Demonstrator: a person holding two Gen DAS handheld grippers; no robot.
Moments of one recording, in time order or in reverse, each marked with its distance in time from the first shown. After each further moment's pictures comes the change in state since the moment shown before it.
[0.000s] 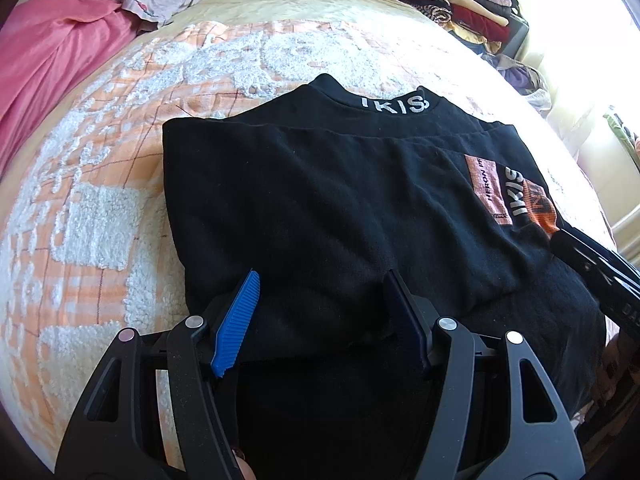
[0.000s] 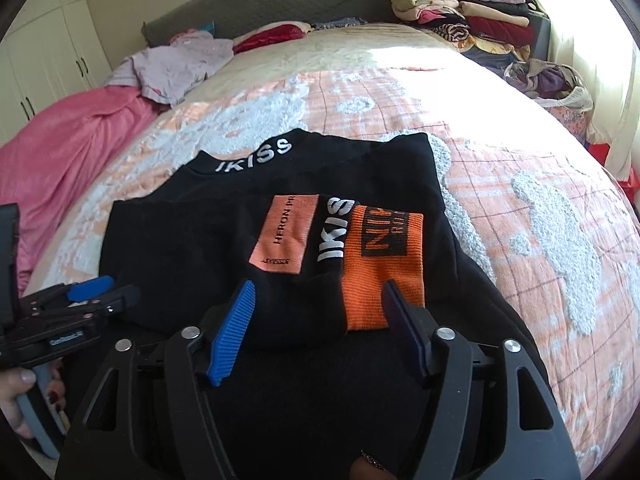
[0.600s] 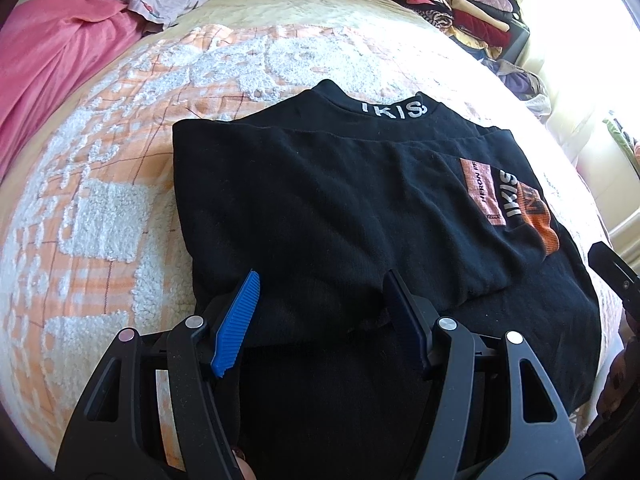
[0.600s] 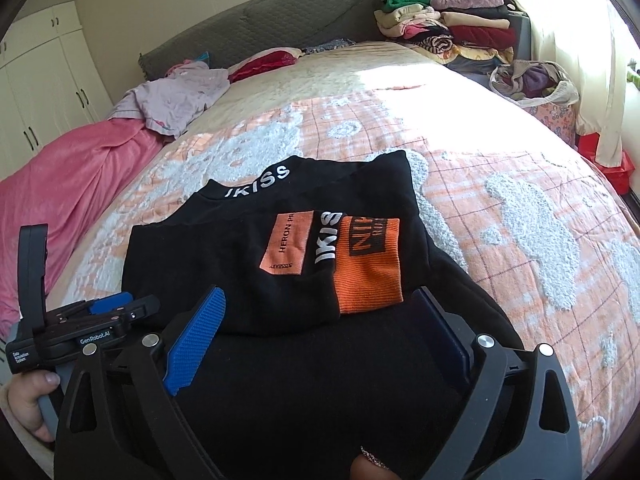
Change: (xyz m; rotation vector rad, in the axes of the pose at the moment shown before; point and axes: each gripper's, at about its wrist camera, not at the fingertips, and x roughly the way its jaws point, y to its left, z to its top) left arm -0.010 0.000 -0.003 -0.014 -0.014 -0.001; right arm -0.038 -0.004 -0.009 0.059 -0.079 0.007
